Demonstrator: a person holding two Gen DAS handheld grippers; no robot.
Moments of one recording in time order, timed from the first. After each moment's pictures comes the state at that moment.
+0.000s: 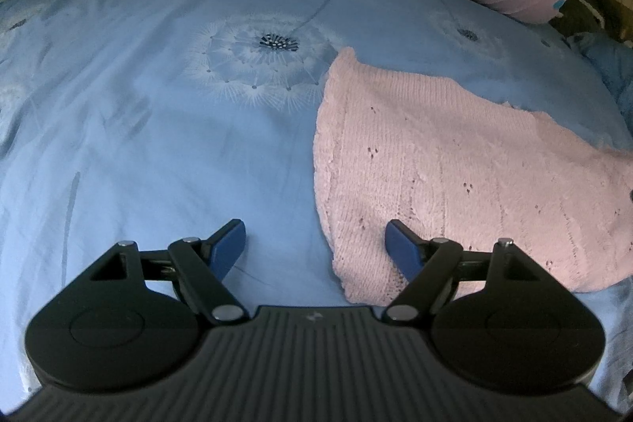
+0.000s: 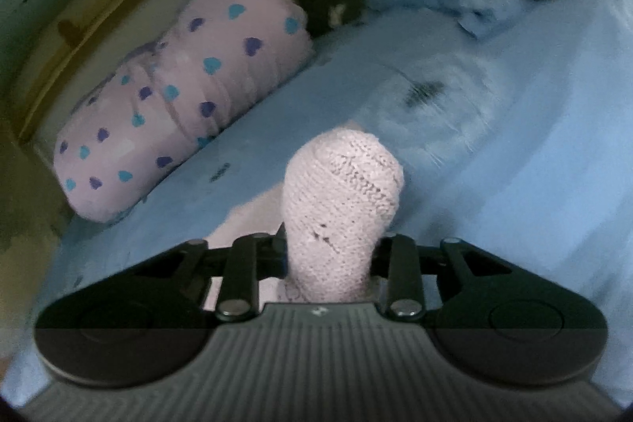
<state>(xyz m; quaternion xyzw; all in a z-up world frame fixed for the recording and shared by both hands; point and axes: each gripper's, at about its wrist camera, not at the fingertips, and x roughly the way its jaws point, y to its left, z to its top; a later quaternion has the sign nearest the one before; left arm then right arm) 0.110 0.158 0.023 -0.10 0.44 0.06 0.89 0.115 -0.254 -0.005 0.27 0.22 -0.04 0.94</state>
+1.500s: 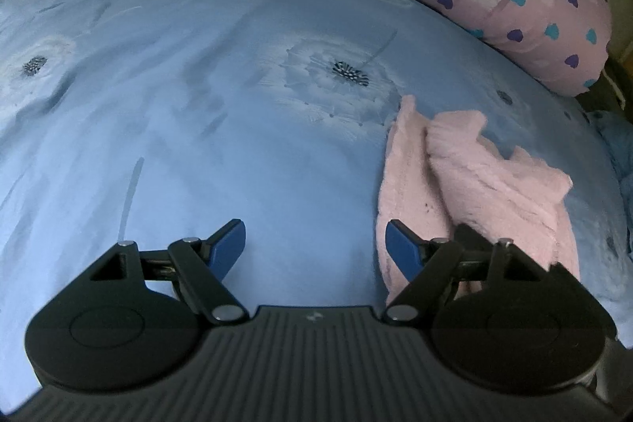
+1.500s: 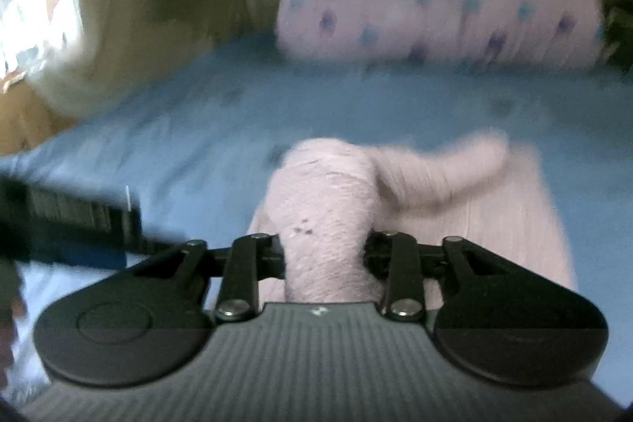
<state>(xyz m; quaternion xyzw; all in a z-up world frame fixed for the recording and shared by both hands) 0.095 0.218 0.041 -0.20 0.41 0.11 0.88 0.114 -0.011 -0.001 0.02 0.27 0.25 0.93</state>
